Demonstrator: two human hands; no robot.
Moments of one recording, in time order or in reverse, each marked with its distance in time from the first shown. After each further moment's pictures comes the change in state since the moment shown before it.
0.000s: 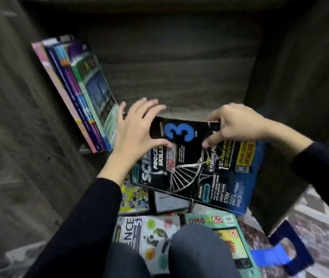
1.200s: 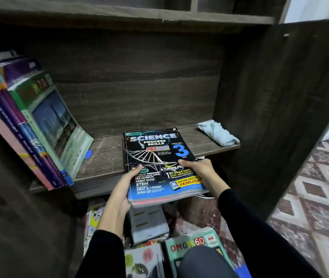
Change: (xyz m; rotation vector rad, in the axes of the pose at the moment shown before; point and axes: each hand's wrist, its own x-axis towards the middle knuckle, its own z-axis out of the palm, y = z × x) left_hand -0.014 0.011 0.109 -1.611 -0.462 -1.320; right_hand 0.072 0.111 0.153 1.257 0.345 0.792
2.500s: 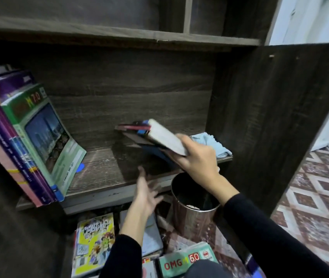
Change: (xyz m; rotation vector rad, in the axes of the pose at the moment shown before) left_hand 0.003 -0.002 0.073 -0.222 0.023 -0.044; right_hand -0.057 -0.073 0.006 -0.703 0.428 -1.413
